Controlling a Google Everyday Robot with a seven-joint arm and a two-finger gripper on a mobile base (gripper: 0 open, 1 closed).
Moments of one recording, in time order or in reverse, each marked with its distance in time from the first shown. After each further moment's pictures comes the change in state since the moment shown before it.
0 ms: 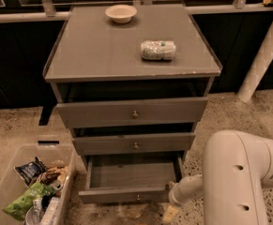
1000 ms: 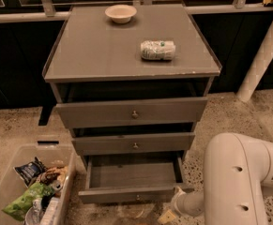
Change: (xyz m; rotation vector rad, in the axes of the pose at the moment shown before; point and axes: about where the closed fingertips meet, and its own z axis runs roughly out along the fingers) arm 0.012 0.008 0.002 0.163 -0.117 0.282
